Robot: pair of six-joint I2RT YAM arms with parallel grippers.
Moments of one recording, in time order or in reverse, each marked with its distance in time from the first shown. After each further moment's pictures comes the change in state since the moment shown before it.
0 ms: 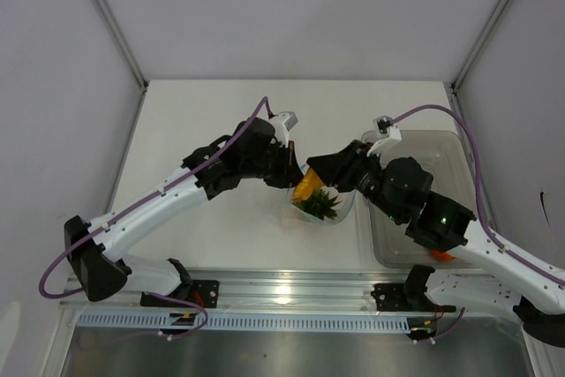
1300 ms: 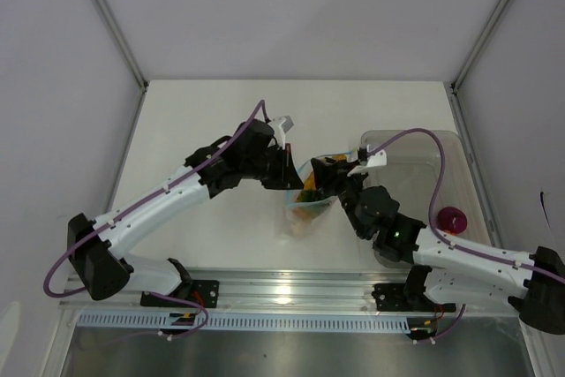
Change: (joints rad) left arm 0.033 0.018 -0.035 -0.004 0.054 -0.069; right arm 0.076 0.063 -0.416 0.615 0.438 -0.394
